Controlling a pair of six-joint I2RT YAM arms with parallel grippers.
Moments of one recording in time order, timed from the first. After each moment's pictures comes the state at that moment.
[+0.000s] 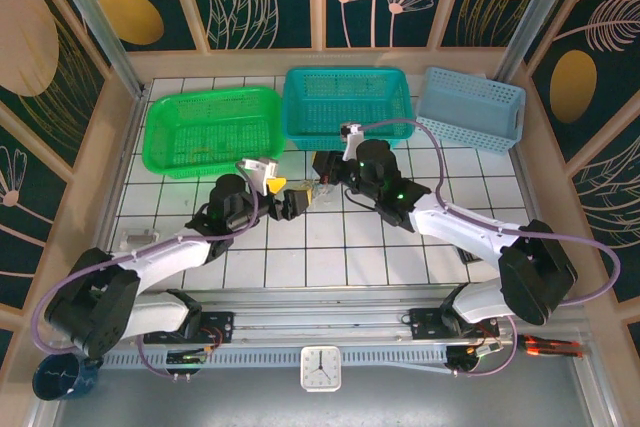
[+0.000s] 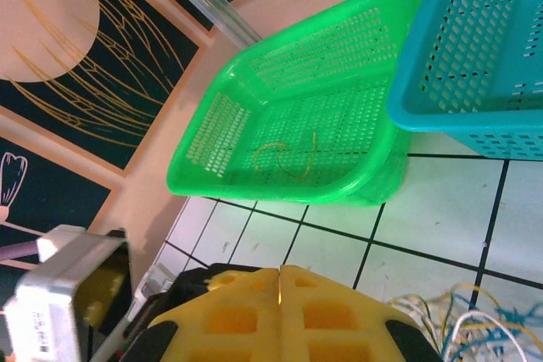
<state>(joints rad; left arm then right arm) -0.57 1.27 0.45 0.51 0.33 -0.45 0.78 1.38 0.87 0.25 -0.10 0.70</state>
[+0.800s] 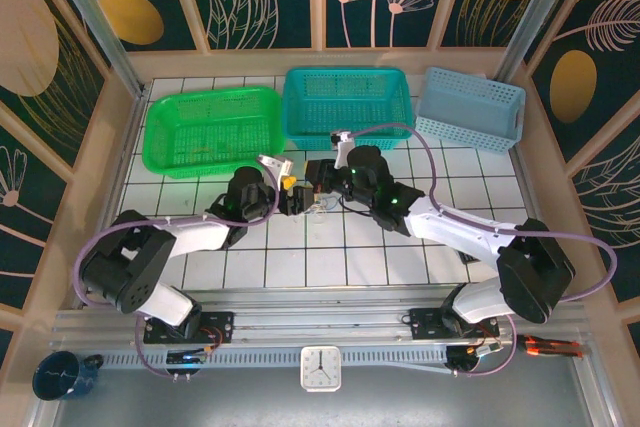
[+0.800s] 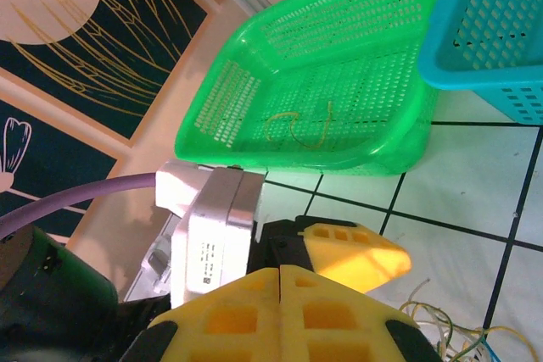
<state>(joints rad) -0.57 1.53 0.54 0.61 0.33 -0.35 0.84 1.39 0.87 0.22 -0.10 0.70</state>
